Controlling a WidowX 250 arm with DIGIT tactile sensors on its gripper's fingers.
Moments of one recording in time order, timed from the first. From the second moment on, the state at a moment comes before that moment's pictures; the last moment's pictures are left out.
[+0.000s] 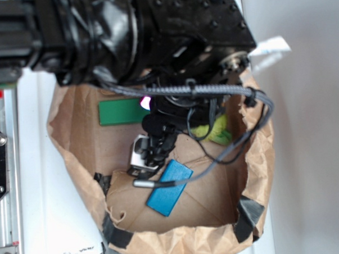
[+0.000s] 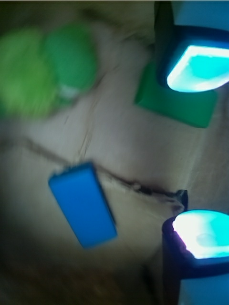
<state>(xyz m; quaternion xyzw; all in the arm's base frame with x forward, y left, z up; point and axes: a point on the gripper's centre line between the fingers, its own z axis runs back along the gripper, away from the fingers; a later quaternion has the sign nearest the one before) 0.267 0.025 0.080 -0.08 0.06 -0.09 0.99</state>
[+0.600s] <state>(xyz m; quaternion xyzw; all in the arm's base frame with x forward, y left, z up) 0.243 0.026 0.078 0.00 -0.11 0.00 0.99</state>
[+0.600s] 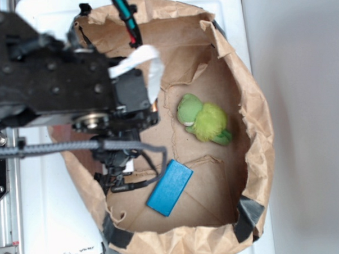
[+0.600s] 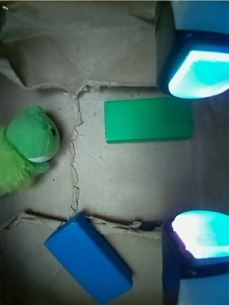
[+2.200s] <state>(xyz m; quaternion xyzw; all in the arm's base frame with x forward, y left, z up) 0.261 0.045 0.056 -0.02 -0.07 -0.01 1.00</state>
